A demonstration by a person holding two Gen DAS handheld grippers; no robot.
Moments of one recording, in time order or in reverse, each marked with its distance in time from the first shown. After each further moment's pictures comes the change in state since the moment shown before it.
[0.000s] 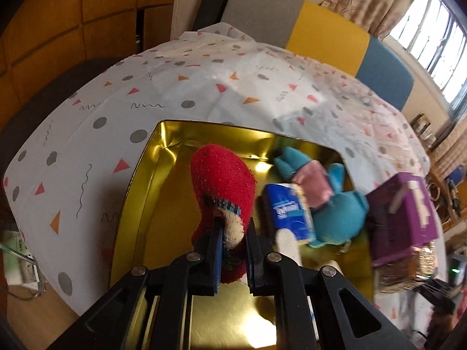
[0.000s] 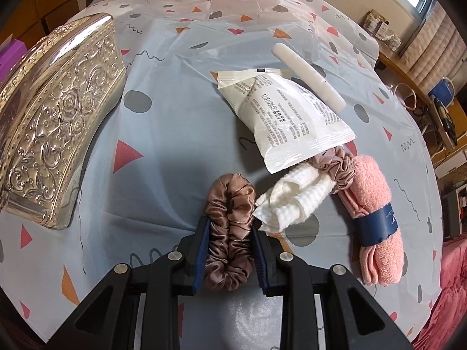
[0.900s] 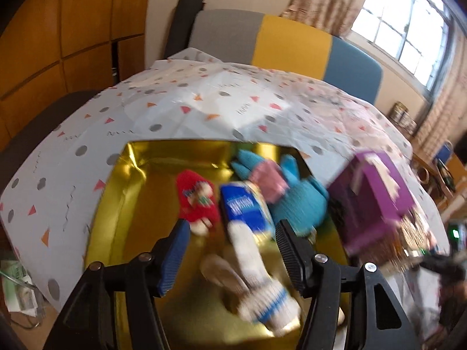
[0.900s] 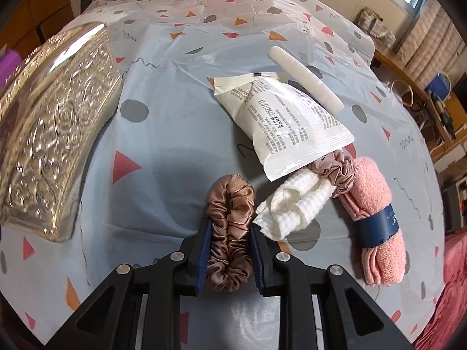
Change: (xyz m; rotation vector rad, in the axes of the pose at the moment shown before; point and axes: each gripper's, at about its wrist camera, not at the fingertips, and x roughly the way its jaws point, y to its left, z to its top) left arm -0.027 -0.042 -0.033 0.136 -0.125 -0.077; right arm -0.004 -0.007 0.008 0.068 -0.008 0.041
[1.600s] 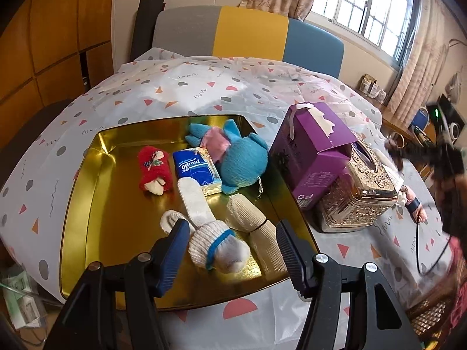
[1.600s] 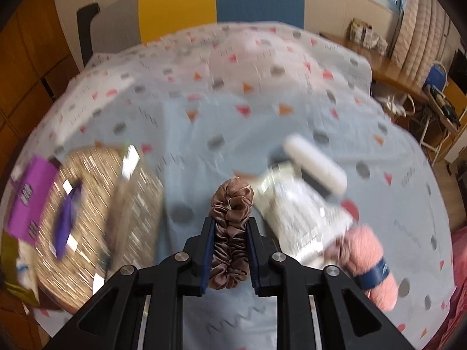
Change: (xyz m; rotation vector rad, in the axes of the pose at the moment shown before) left arm -0.033 -0.042 -0.045 0.126 0.028 -0.082; right arm -0.074 0.025 0.083 0.083 -0.201 0.088
